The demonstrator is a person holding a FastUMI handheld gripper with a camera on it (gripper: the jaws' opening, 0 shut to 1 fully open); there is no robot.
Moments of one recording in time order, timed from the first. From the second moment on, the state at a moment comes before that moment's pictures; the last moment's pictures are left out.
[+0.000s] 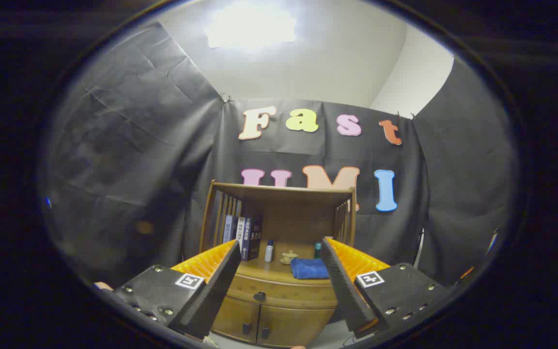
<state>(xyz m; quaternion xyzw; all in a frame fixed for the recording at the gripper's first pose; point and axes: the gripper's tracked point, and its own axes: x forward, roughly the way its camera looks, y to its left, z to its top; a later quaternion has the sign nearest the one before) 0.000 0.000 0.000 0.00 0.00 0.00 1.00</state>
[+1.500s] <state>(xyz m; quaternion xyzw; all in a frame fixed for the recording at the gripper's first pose) 0.175 0.049 -0.364 0.13 0.28 -0.02 0.95</state>
